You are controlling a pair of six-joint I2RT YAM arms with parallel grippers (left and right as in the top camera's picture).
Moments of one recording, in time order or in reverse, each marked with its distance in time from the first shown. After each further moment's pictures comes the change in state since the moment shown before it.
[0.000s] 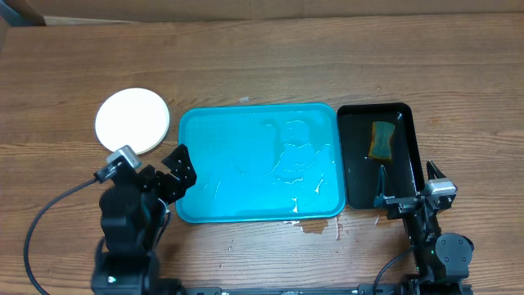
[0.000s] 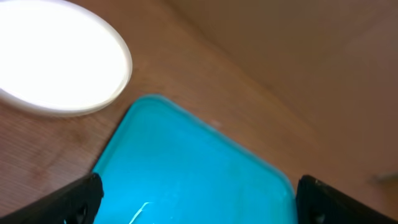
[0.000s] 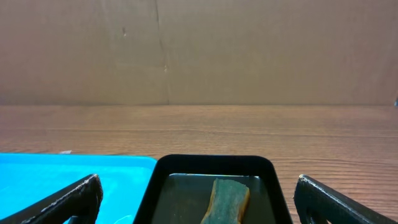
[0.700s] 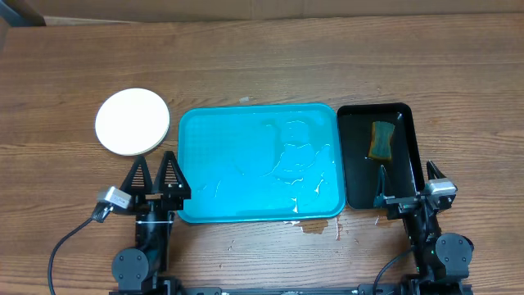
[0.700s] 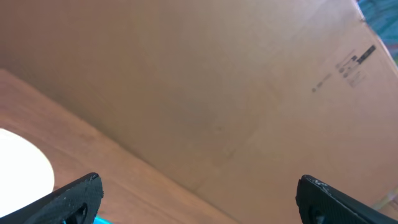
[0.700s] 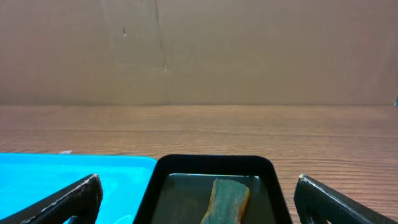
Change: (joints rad) left arm 0.000 -0.361 -0.498 0.784 -0.061 -0.056; right arm 0.000 0.000 0.000 0.000 0.000 0.000
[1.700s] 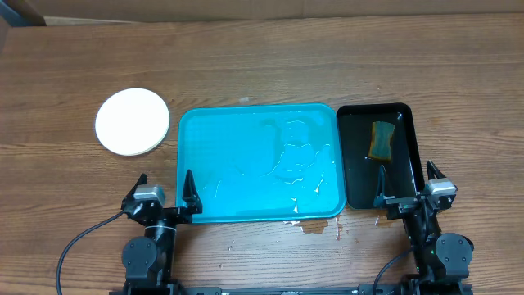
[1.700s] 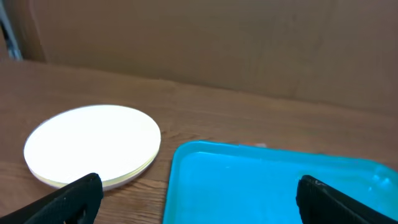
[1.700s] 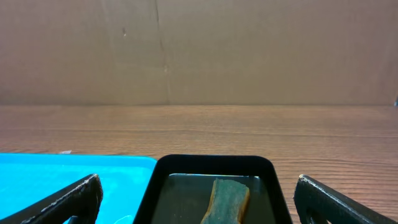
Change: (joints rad) left arm 0.000 -0.180 -0.028 -0.473 -0.008 0.593; right arm 0.000 0.000 0.000 0.000 0.000 0.000
